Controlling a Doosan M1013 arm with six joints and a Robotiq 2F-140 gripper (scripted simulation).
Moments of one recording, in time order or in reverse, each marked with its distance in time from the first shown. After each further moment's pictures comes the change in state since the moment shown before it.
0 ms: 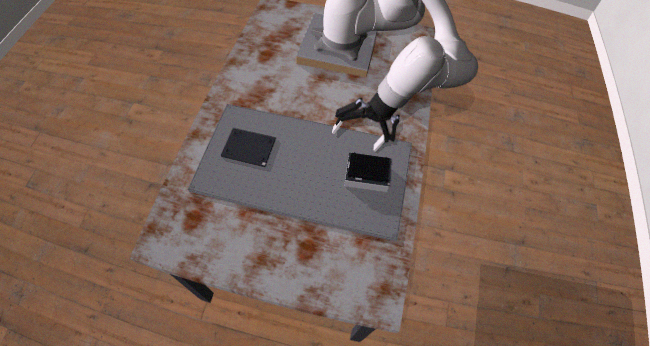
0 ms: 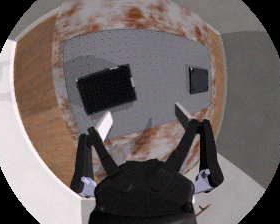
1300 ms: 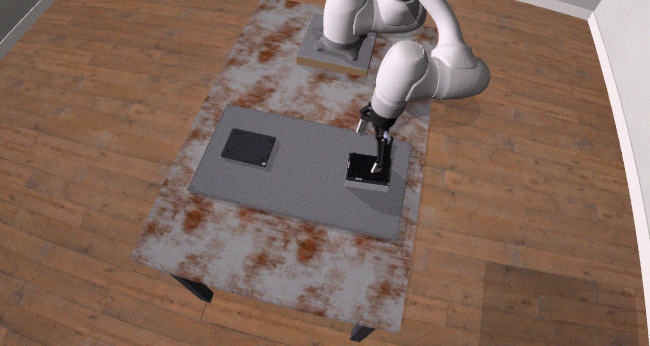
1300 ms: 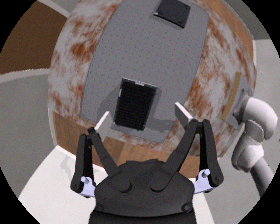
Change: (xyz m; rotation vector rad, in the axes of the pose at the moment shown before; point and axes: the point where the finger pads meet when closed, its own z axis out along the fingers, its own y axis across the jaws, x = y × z) arm 0.043 -0.039 -0.023 0.185 -0.212 1.097
